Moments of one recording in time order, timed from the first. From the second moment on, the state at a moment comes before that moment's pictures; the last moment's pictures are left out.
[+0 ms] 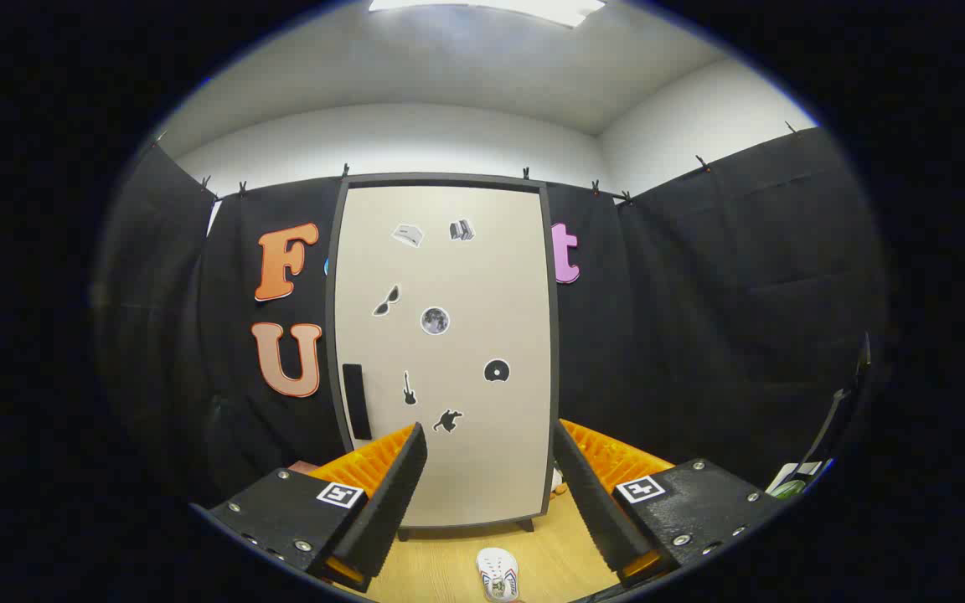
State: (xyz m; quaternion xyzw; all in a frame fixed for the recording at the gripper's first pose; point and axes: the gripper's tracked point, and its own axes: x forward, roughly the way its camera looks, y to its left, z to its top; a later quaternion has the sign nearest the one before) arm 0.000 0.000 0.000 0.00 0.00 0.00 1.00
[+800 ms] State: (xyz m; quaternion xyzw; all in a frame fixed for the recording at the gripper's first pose) arm -0.028 -0.014 0.002 0.00 0.00 -0.03 1.00
